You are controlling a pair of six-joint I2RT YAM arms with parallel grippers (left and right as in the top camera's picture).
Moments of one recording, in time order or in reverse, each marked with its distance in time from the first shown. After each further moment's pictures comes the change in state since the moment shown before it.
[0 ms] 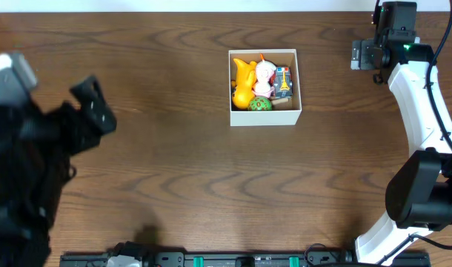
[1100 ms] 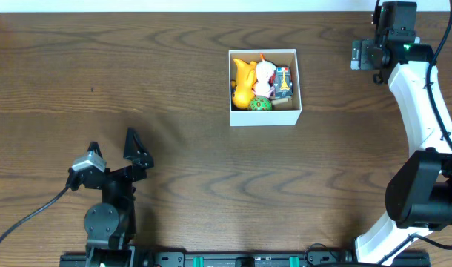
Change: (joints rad) left arm 0.061 -0.861 -1.736 1.371 -0.007 0.001; right arm 0.000 0.000 0.000 0.000 0.000 0.000
